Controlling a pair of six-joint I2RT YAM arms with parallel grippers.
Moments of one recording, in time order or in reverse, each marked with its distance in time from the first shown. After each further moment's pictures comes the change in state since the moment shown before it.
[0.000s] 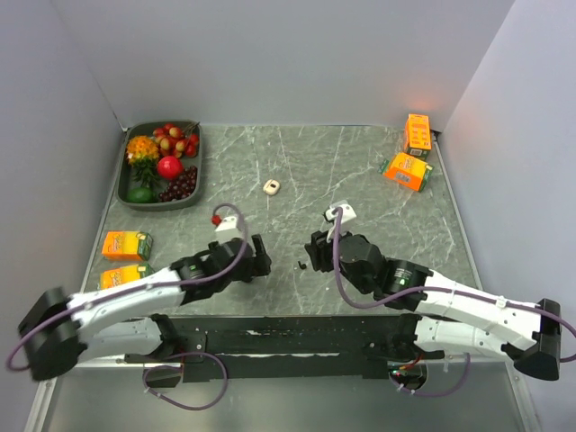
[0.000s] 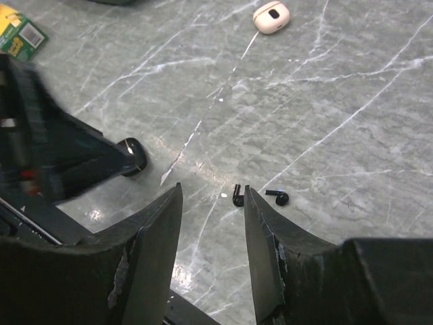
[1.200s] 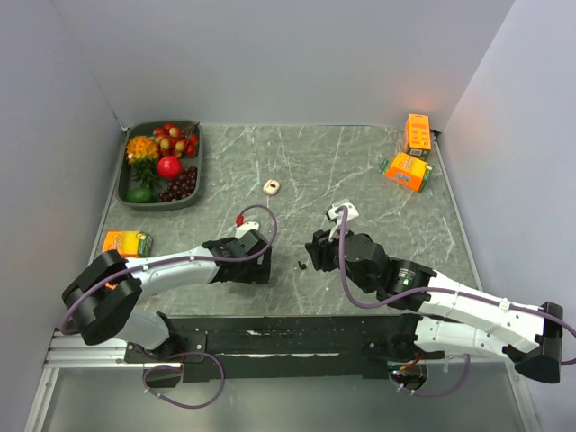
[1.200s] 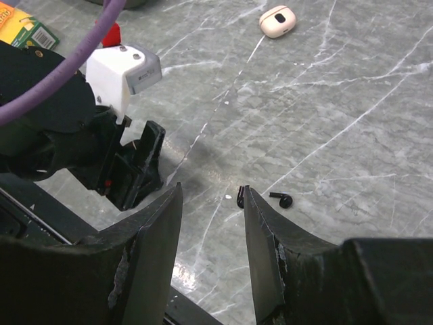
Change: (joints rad) left arm 0.089 0.395 0.136 -0.134 0.134 0.204; right arm -0.013 -0.016 0.003 0.000 -0.032 -0.005
